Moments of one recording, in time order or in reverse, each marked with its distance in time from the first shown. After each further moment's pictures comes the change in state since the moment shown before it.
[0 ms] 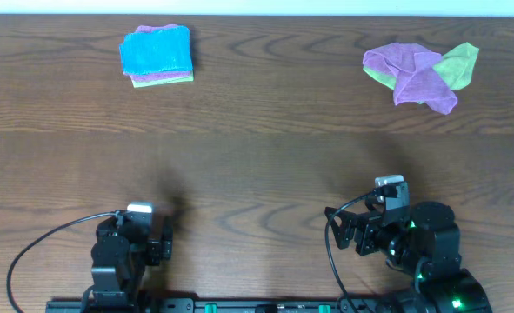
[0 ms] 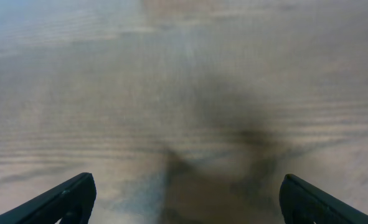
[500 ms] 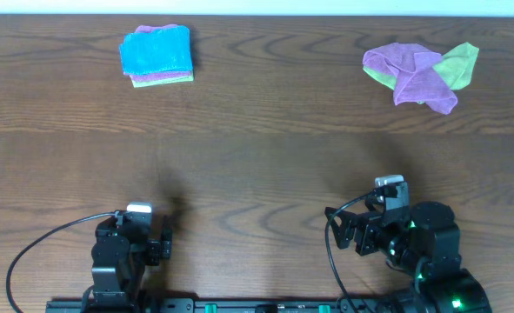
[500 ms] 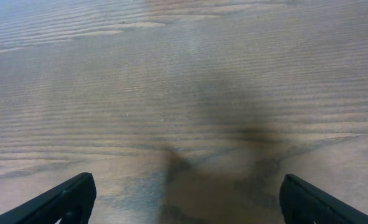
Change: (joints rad) left arm 0.000 -0.002 0.000 0.003 -0.012 0.000; right arm 0.000 0.000 0.000 0.000 0.000 0.000
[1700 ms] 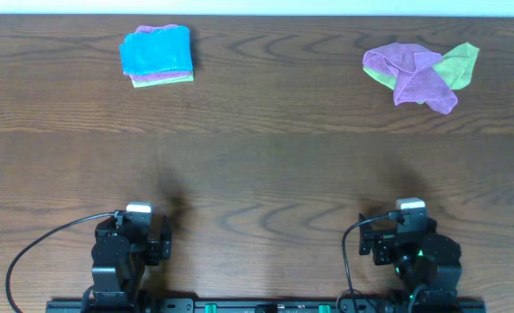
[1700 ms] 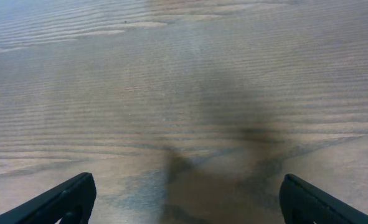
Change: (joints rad) left arm 0.000 0.000 0.000 0.000 -0.008 0.000; right arm -0.231 -0.404 -0.274 -0.045 0.230 -0.344
